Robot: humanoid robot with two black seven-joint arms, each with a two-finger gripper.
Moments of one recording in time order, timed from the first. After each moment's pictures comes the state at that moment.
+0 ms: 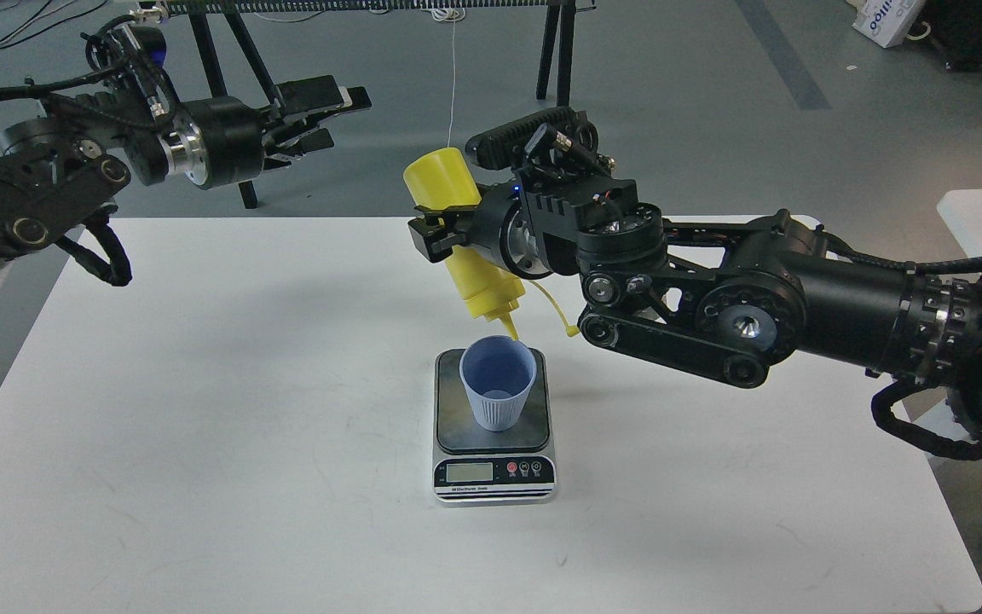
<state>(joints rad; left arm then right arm) -1.20 0.47 -0.18 -0.63 0.92 -0.49 -0.49 1.27 -0.09 0.19 1.20 -1.43 0.20 -0.49</state>
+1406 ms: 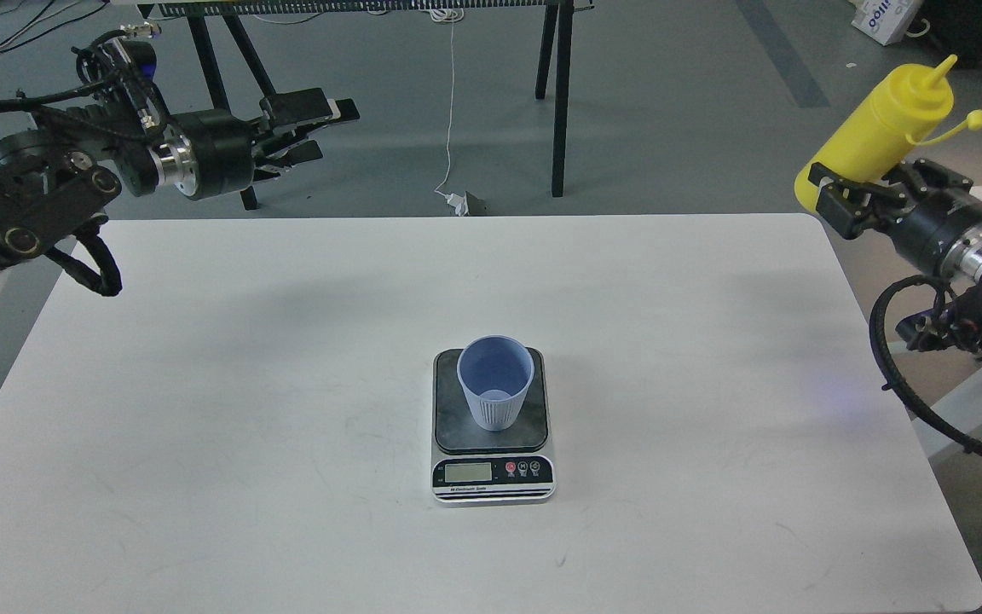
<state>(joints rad) -1.17 0.48 -0.17 -0.63 0.92 -0.49 -0.49 0.46 -0.45 1.35 0.87 0.66 -0.04 -0.49</state>
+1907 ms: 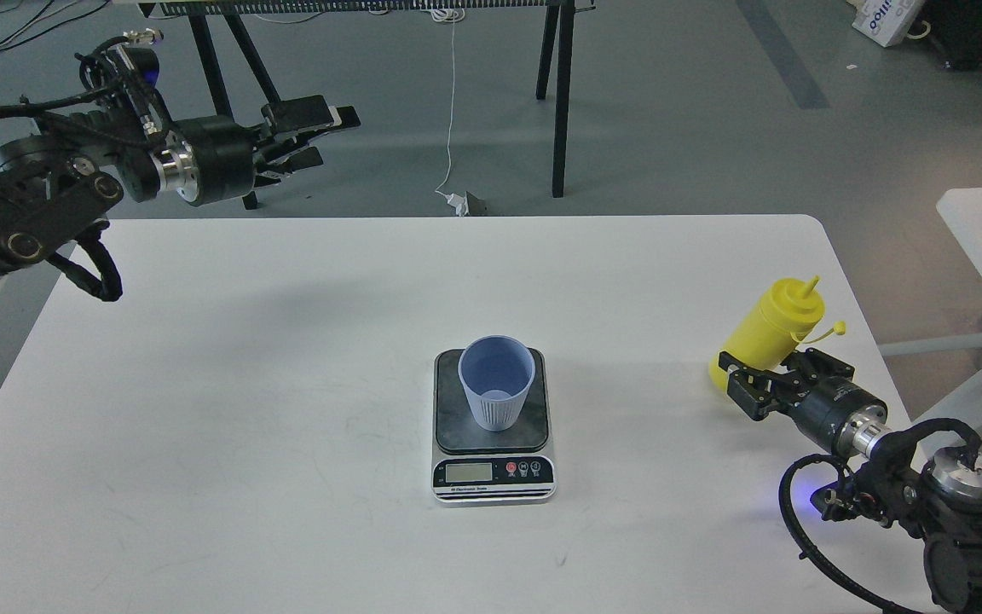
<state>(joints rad) -1.17 0.48 -0.17 -0.63 0.92 -0.49 -0.49 0.23 -0.29 1.27 0.84 0.58 0.07 -0.49</state>
